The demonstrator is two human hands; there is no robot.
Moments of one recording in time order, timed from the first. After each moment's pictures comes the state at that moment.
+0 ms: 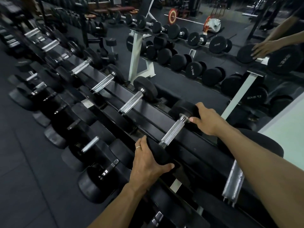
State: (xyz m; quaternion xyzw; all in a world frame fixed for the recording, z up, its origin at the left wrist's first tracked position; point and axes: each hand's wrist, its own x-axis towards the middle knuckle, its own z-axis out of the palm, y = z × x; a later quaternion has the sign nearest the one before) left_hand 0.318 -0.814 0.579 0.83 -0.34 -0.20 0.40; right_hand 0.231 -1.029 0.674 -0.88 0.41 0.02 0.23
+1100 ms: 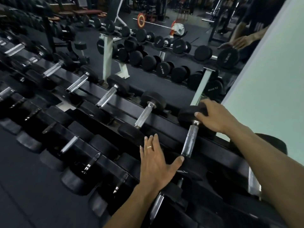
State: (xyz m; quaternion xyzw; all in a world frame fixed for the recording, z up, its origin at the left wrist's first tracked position) left_hand 0.183 -0.783 0.624 0.79 -0.46 -0.17 0.36; right_hand 0.072 -0.982 0.722 -0.87 0.47 -0.07 0.13
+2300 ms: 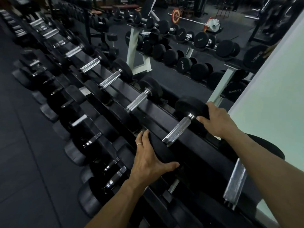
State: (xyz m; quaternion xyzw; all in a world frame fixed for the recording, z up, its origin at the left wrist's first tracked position) left_hand 0.103 -0.806 0.595 0.80 -0.35 -0.19 0.44; right_hand 0.009 -1.025 0.682 -0.89 0.43 -0.05 0.17
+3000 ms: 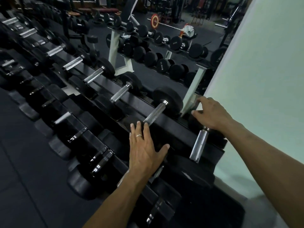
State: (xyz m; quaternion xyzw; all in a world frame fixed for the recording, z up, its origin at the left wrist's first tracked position) left_hand 0.011 -0.777 0.633 0.84 -0.40 -0.09 0.35; right_hand -0.090 -0.975 0.729 -0.90 0.43 -0.04 0.10
